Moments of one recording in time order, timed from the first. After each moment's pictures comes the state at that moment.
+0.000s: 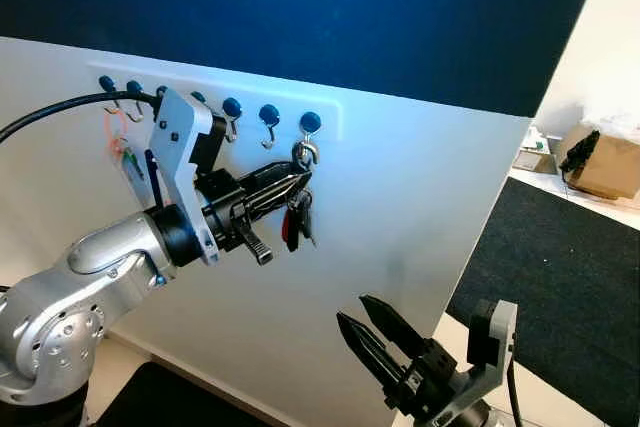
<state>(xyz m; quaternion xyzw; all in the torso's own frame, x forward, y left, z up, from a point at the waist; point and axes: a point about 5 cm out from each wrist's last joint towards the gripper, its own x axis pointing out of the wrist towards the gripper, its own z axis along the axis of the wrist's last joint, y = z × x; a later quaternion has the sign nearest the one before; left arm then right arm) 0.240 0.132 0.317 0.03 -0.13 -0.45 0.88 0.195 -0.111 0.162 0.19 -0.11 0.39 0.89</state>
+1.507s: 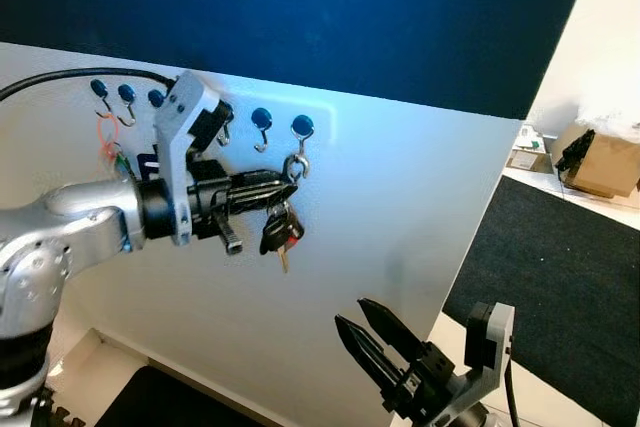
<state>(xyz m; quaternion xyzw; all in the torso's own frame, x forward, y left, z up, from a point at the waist) 0.262 0.148 0.333 0.07 -0.01 -0.48 0.87 0.193 -0.109 0.159 0.20 -0.11 0.39 0.89</state>
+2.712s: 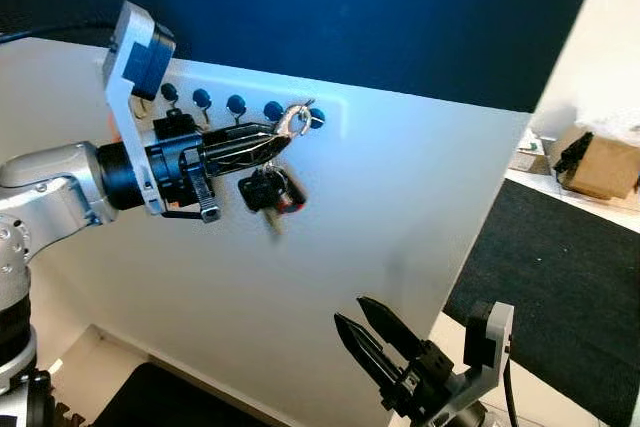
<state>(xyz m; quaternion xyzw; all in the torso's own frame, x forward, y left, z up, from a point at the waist) 0.241 0.160 0.363 0.06 -0.08 -0.52 0.85 0.194 -0.109 0.159 0.20 -0.11 0.39 0.89</state>
